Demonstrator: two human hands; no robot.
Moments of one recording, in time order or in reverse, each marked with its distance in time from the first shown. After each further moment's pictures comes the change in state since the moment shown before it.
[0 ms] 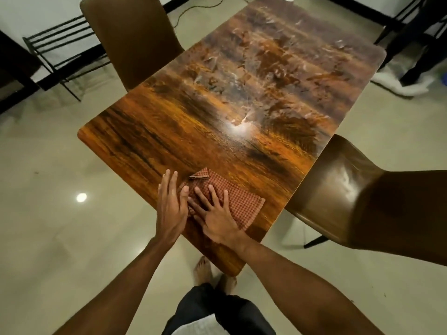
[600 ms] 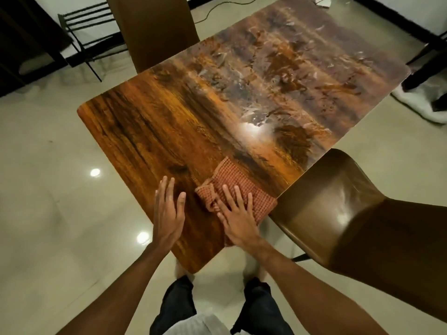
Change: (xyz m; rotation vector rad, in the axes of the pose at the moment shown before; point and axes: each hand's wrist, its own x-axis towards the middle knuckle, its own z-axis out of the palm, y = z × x) left_hand -0.050 0.058 0.070 0.055 0.122 -0.180; right_hand -0.074 0.137 -0.008 -0.028 -0.045 0.030
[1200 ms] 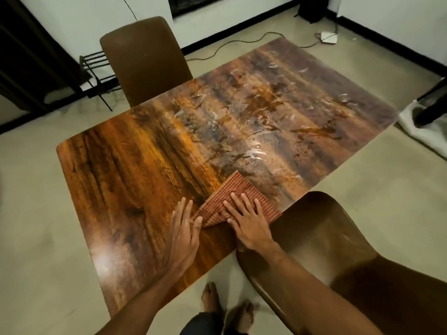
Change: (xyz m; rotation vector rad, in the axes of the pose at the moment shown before) left_hand 0.038 0.148 0.129 0.068 0.011 0.051; right_hand 0.067 0.218 -0.077 -0.029 0.087 -0.126
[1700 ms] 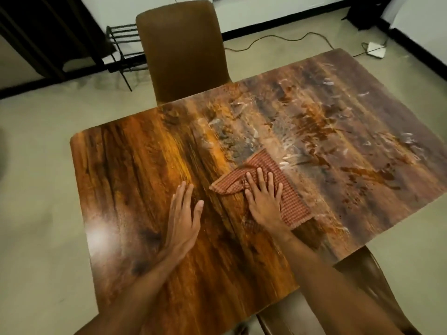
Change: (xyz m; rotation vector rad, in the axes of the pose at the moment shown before) left_hand 0.149 -0.074 -0.023 -0.075 0.076 -0.108; right_hand 0.202 -0.008 -0.045 0.071 0.022 0.197
